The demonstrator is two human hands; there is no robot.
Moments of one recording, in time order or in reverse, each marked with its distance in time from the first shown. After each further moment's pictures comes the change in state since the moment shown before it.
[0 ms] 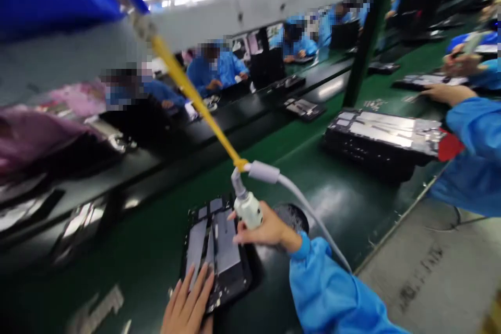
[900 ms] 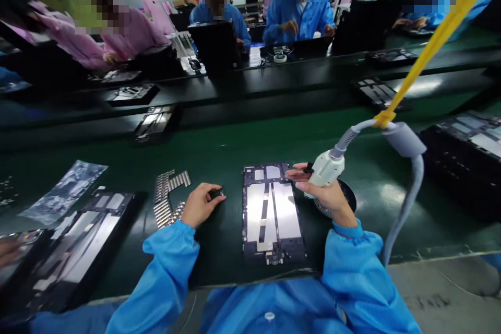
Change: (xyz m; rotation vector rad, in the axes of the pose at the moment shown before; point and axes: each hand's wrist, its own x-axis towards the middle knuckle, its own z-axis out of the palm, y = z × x) left_hand -0.014 -0.084 -0.032 -0.354 -0.231 -0.924; right_hand -0.012 -0.007 0.010 -0.194 0.102 -0.012
